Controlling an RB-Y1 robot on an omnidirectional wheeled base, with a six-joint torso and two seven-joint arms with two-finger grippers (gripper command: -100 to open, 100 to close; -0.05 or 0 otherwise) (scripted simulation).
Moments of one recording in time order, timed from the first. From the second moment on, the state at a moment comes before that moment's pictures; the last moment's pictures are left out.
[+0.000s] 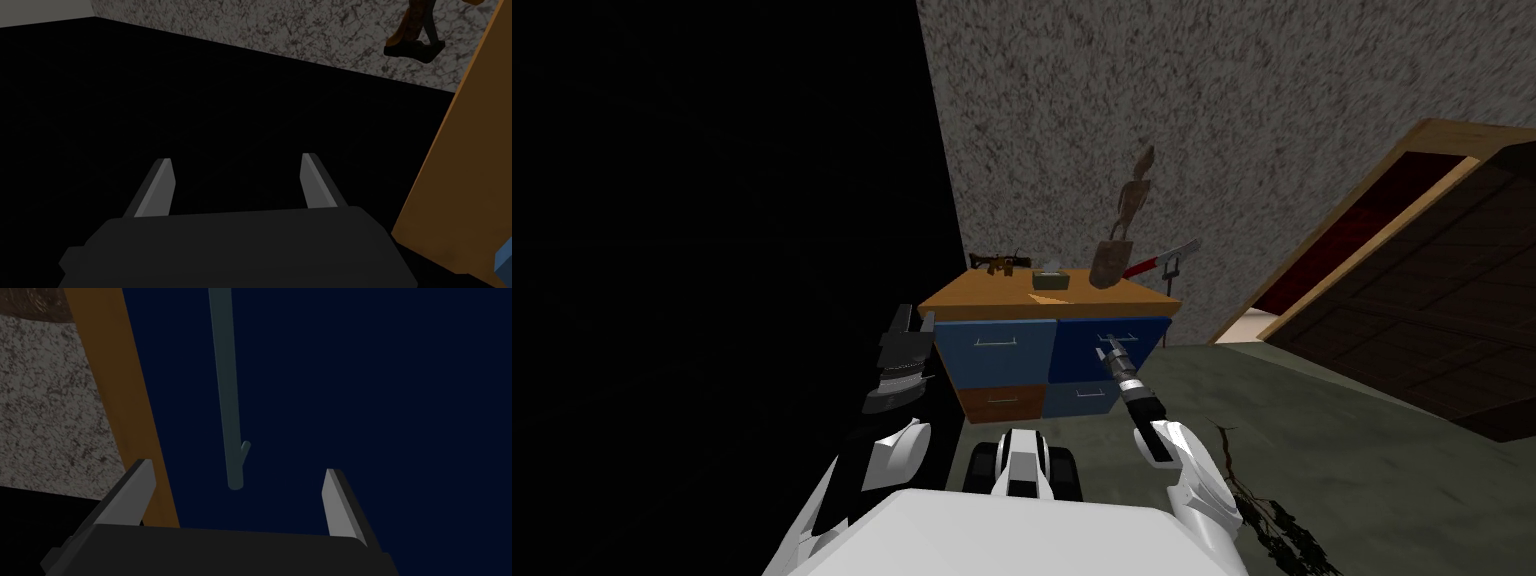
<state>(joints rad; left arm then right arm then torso) 0.49 0.02 0.02 -2.31 0.06 -0.50 0.02 0.16 -0.05 -0.41 -1.63 1.05 -0.58 1.87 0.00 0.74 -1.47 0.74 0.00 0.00</state>
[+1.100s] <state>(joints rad) 0.49 0.02 0.02 -2.31 0.06 -0.50 0.02 0.16 -0.09 -0.39 -1.65 1.06 -0.56 1.82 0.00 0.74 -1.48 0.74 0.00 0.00</state>
